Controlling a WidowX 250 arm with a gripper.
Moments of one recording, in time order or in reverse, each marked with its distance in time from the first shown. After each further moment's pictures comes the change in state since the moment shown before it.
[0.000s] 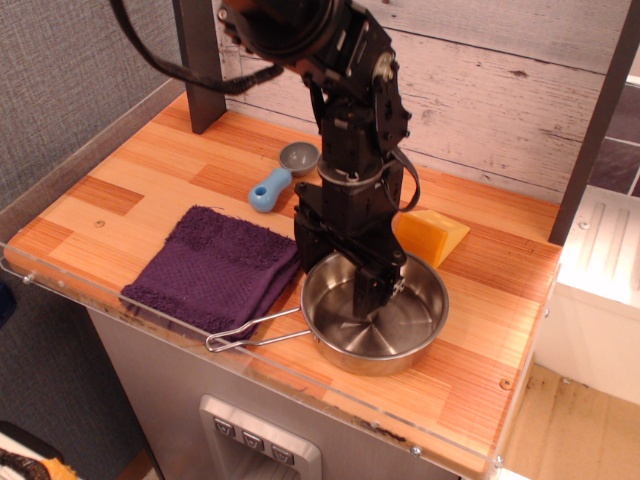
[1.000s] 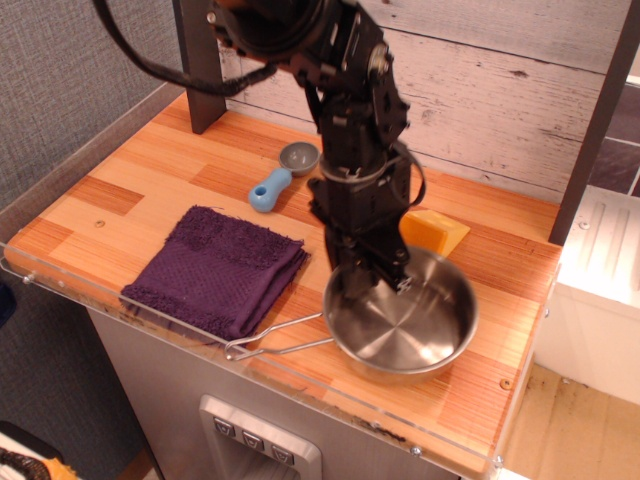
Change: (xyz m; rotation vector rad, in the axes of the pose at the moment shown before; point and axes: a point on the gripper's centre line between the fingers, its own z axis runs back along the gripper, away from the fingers) arm 0.005 -0.011 0.014 -0.052 -0.077 -0.132
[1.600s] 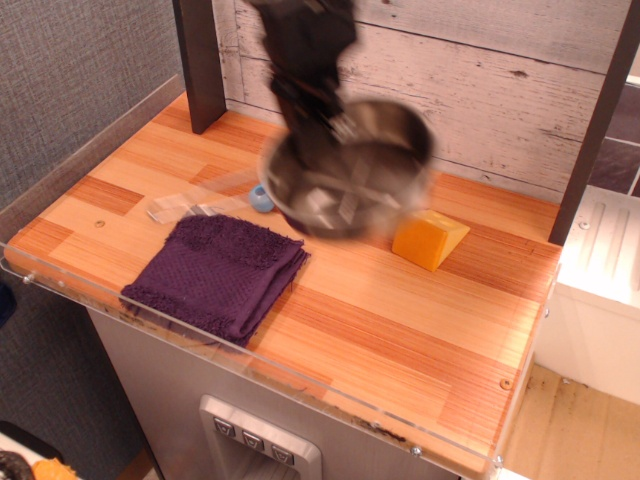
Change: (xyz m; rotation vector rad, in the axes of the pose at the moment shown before) arm -0.008 0.052 0.108 -0.033 -0.127 -0.042
